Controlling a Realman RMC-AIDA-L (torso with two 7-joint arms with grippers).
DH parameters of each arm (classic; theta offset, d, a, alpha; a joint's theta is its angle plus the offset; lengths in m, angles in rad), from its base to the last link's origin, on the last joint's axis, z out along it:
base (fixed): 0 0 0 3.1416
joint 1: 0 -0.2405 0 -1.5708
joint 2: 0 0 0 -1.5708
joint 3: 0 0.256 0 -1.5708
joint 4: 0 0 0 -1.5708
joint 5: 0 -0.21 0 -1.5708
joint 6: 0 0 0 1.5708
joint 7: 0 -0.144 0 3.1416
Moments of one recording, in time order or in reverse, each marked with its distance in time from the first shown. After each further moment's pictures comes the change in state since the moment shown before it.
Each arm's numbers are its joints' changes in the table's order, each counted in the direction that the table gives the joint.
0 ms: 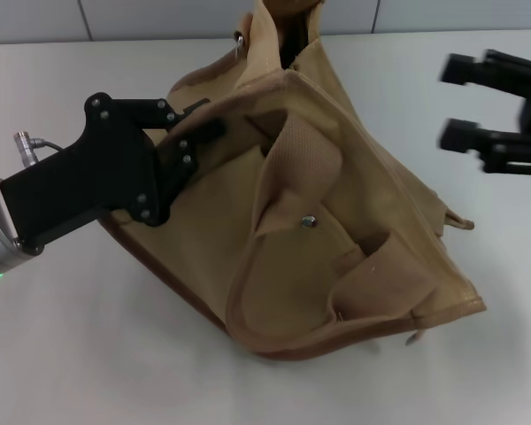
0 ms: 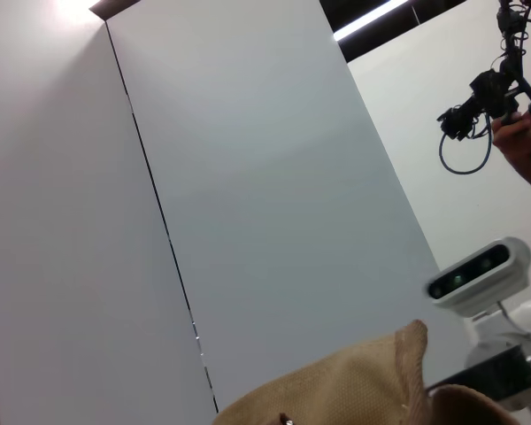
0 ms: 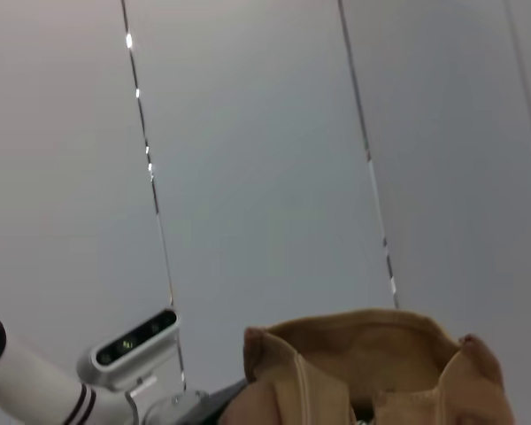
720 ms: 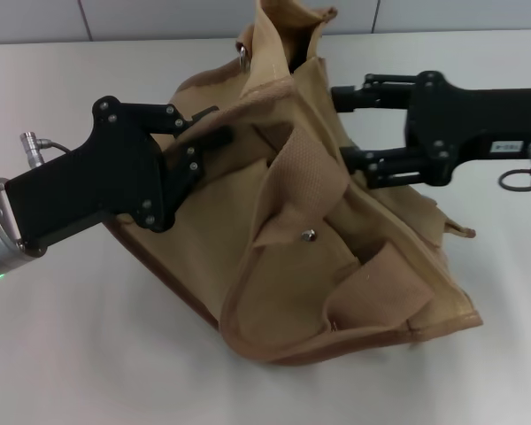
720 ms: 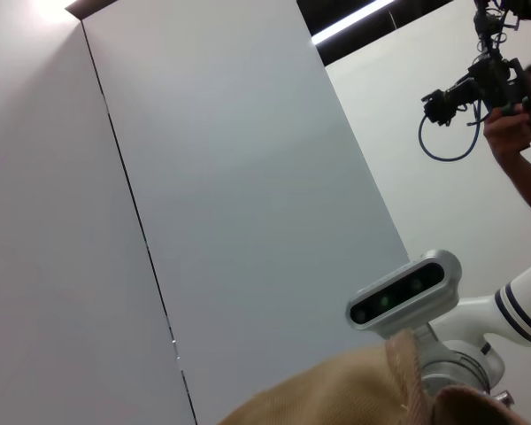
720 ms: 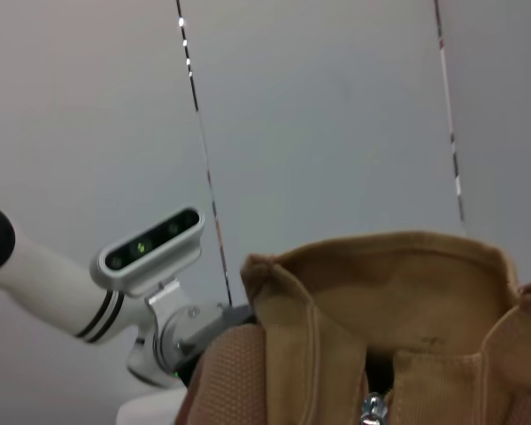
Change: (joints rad) left arm 0.008 -0.003 0.026 0.010 -0.002 -0.009 0.004; right arm -0.068 -0.016 -0.412 0.011 -0.101 -0.245 -0.046
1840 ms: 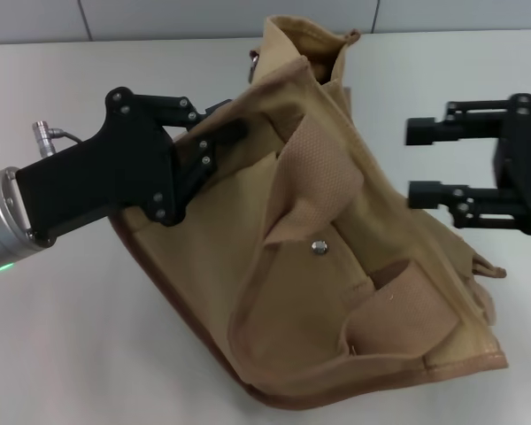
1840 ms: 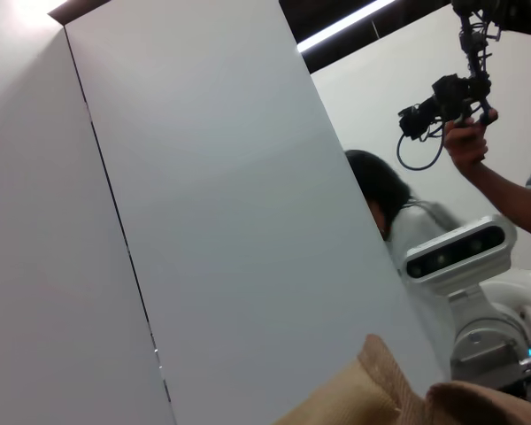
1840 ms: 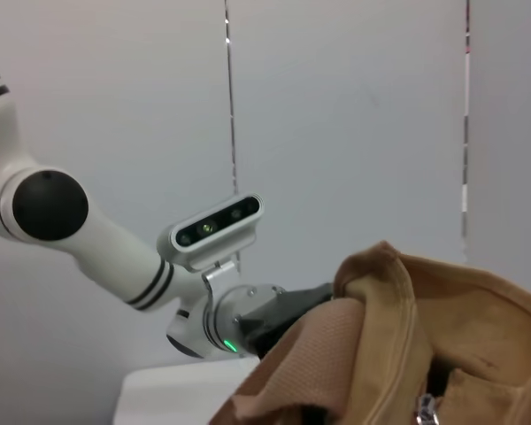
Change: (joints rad) left arm 0.029 0.002 0.012 0.004 0.003 0.000 0.013; right arm 0.287 0.001 -0.133 -0.409 -0.216 0.109 -0.098
